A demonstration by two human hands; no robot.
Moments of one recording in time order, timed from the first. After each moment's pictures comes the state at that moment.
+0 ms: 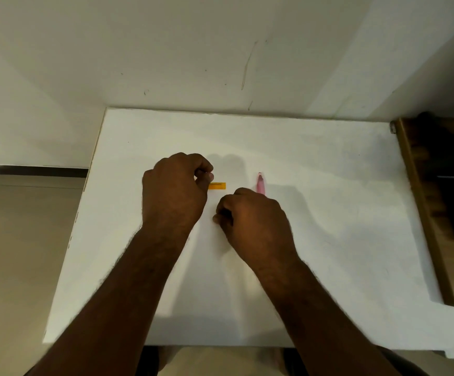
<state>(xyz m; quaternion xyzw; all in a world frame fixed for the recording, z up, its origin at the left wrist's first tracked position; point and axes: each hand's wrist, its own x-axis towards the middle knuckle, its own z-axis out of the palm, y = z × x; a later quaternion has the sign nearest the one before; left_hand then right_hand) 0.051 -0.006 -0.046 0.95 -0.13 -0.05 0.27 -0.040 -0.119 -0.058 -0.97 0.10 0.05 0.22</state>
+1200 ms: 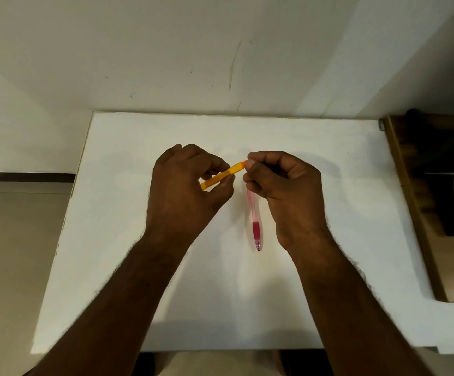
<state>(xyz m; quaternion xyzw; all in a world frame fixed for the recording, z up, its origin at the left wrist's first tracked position) 0.033 -0.022 -0.030 0.88 -0.28 0.05 0.38 -0.034 -0.163 -0.033 -0.64 0.34 -0.15 0.68</state>
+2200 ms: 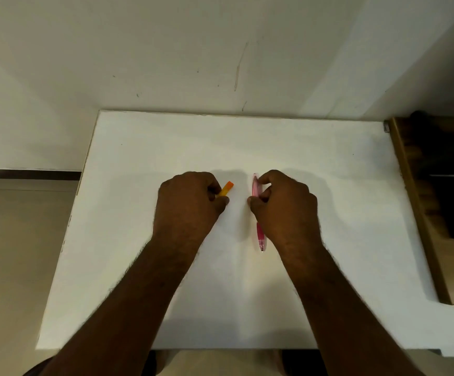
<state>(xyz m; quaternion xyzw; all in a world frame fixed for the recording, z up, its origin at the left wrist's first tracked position) 0.033 -0.019 -0.055 0.95 -0.15 -0.12 0.25 -0.041 -0.163 -0.056 -0.92 0.31 0.03 0.25</state>
